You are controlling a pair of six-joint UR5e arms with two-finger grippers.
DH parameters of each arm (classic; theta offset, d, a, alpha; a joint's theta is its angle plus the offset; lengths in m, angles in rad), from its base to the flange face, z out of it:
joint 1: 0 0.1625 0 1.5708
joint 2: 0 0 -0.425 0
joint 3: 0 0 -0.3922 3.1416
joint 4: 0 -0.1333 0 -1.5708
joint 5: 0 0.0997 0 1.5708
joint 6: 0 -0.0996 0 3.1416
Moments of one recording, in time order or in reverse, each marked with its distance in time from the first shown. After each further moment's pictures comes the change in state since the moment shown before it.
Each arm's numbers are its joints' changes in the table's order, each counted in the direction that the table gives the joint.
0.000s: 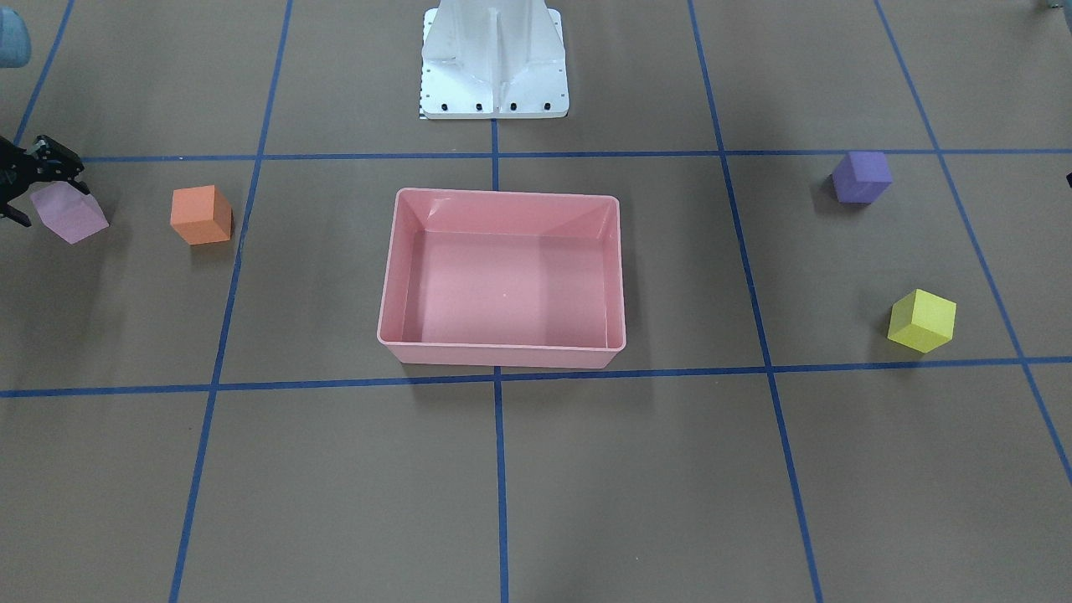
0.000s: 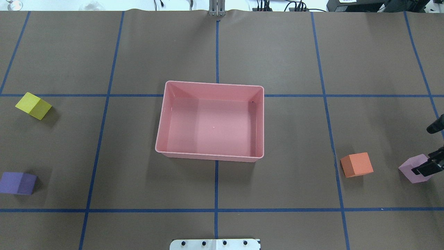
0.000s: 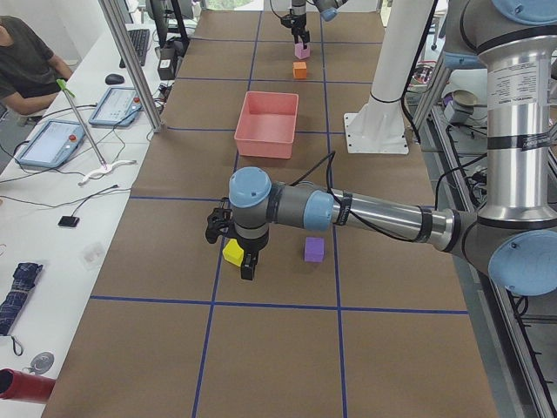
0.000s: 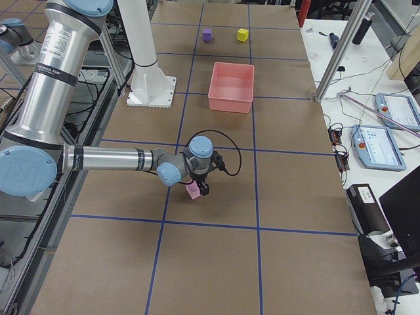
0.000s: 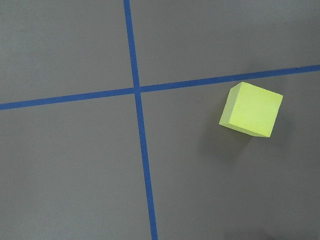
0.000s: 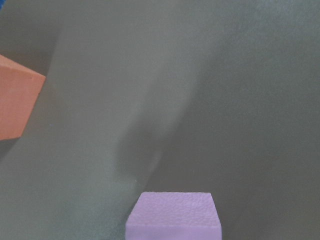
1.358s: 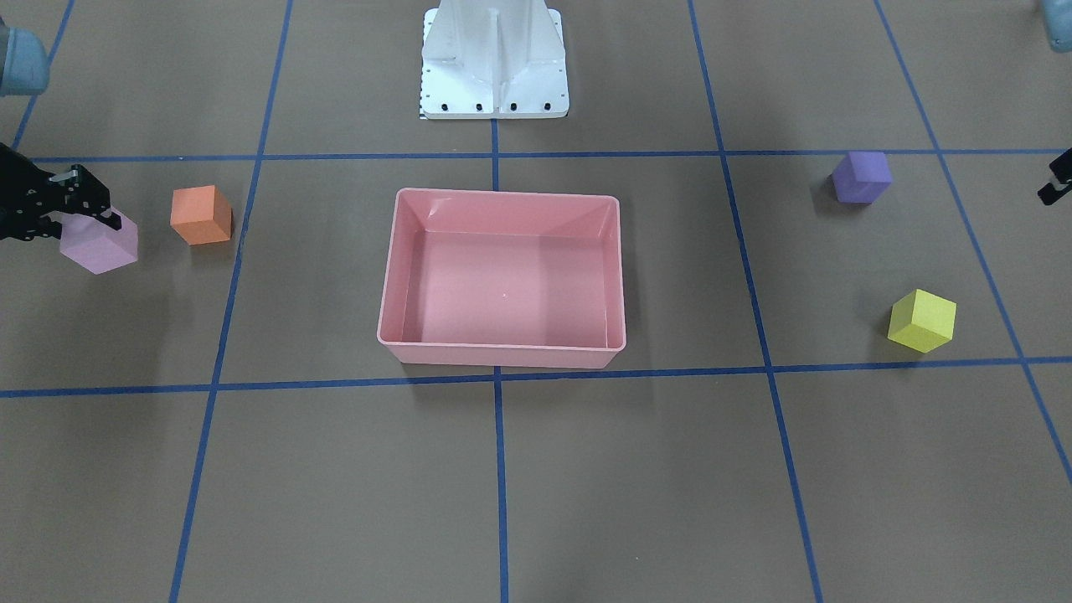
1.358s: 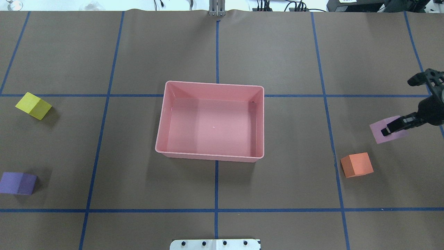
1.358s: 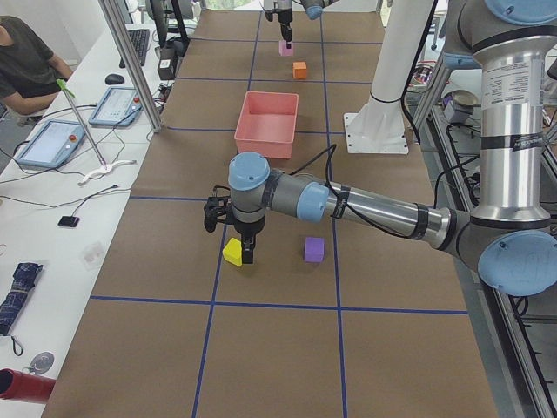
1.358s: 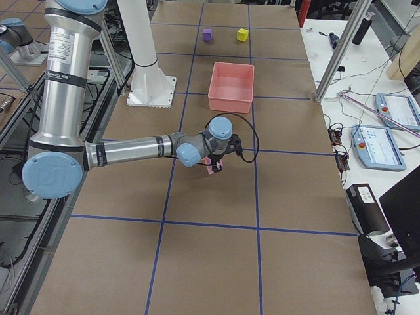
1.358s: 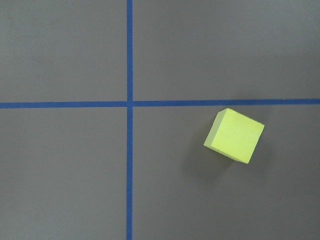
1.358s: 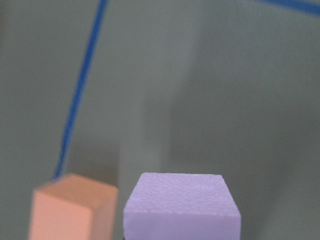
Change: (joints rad) left arm 0.107 -0.007 -0.028 0.118 0.000 0.403; right arm 0.094 0.267 0.065 0.195 0.144 -0.363
